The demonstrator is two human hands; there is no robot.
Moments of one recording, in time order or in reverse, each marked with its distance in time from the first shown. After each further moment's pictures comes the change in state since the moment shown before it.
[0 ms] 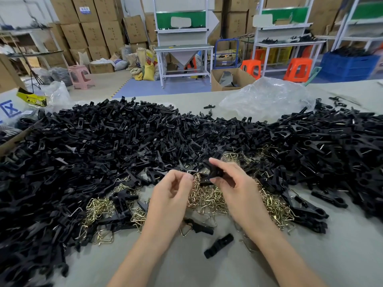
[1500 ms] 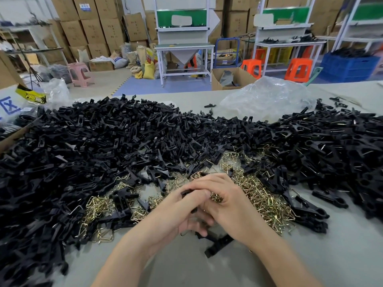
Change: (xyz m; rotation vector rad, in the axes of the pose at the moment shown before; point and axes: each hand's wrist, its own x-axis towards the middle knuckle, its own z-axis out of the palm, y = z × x) left_hand 0.000 0.003 -0.010 -0.491 -0.580 -0.374; right_hand -0.012 -0.015 0.006 -0.088 -0.277 -0.200
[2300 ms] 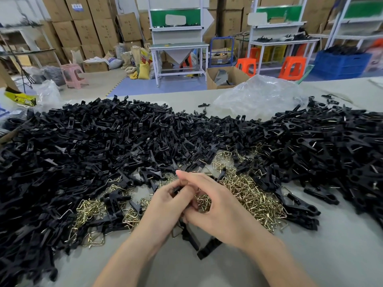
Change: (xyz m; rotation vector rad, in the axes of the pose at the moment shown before) left_hand 0.011 -0.011 0.004 0.200 0.261 0.205; right_hand -0.003 -0.006 0.000 0.044 -0.083 0.057
